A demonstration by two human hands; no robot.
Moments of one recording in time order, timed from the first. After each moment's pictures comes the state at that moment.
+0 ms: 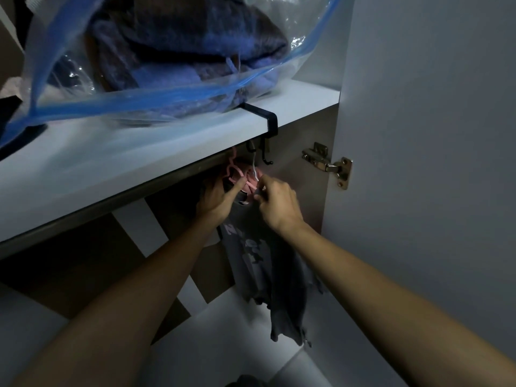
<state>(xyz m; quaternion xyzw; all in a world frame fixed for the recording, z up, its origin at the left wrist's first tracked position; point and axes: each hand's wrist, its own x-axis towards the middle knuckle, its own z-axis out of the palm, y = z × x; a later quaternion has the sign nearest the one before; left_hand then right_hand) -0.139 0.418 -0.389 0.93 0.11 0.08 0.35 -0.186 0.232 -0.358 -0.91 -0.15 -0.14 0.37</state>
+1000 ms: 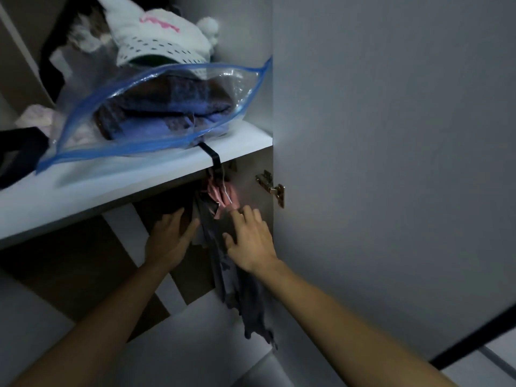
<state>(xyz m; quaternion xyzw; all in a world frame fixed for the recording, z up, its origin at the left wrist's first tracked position) -0.279 0.401 -0.365 0.96 0.12 0.11 0.24 -0.278 0.165 -0.332 -0.93 -0.24 -0.12 0.26</state>
